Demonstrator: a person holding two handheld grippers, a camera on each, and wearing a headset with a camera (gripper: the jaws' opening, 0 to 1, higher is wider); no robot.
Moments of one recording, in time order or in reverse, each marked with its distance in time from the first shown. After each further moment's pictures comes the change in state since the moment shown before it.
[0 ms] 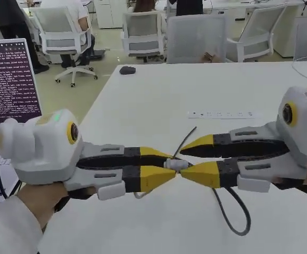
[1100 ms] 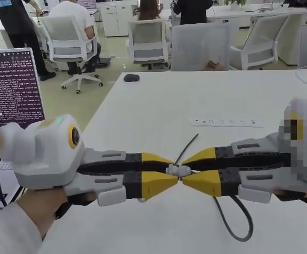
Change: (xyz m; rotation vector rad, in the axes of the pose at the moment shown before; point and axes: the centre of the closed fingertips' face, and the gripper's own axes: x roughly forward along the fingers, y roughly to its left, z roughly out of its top) left arm 0.011 0.000 0.004 -0.142 0.001 0.009; right arm -0.003 0.014 -0.003 -0.244 0.062 0.017
